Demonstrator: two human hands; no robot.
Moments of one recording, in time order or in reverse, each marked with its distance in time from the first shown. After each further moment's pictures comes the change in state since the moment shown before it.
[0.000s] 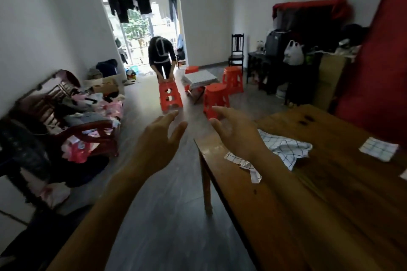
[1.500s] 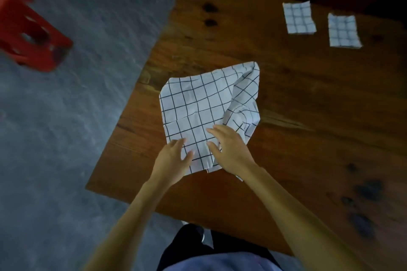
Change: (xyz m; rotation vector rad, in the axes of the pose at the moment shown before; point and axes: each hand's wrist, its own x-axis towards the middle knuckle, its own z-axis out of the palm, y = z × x) left_hand 0.280 -0.156 0.513 -0.146 -1.139 0.424; right_hand 0.104 0.370 0.174 -0.154 -0.056 1.118
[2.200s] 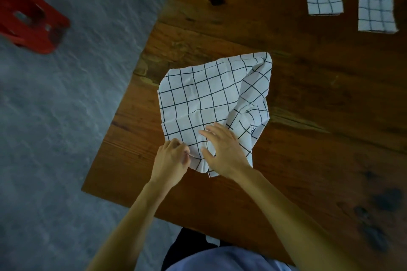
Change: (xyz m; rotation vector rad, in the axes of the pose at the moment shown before) left_hand 0.028 -0.029 0.029 0.220 0.121 0.166; right_hand 0.035 0.016 0.029 -0.038 -0.089 -0.089
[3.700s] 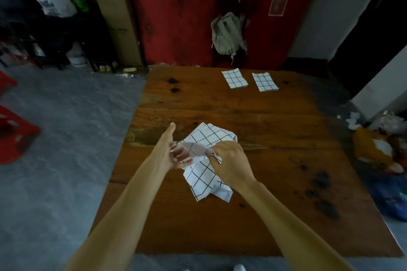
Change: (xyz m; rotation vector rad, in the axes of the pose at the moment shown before) left_hand 0.020 0.109 -0.177 -1.496 -0.364 -0.843; right_hand -0.115 -0.078 -0.075 -0.186 0.732 -0.031
